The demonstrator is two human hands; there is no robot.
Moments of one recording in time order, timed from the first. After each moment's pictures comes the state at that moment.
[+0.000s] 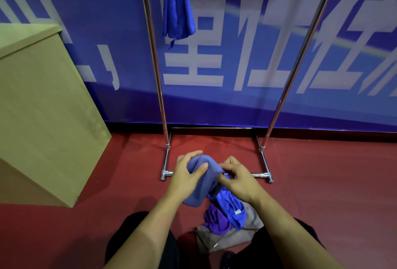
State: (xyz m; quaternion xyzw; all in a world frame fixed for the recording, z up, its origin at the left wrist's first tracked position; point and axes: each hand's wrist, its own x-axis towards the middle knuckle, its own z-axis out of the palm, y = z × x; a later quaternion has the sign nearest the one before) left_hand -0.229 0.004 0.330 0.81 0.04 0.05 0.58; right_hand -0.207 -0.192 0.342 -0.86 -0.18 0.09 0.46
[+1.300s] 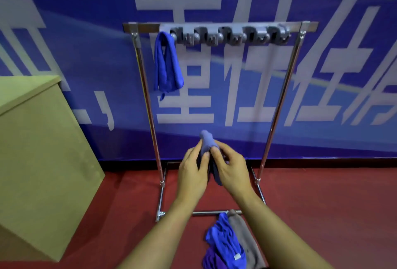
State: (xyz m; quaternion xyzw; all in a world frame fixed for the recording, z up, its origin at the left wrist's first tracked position) left_hand -0.156 -0.044 0.464 0.83 0.00 0.21 0.51; right_hand -0.141 -0.162 0.475 -0.79 -0.09 -0.12 0.59
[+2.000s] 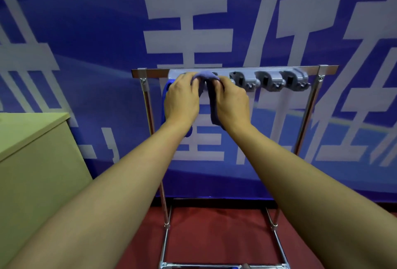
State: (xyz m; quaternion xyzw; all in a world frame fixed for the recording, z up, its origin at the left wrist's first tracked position) left_hand 0.027 0.009 0.713 0.84 -0.02 0.42 0.34; right_hand 0.047 -0.115 0.700 -0.84 -0.14 -0.35 0.38
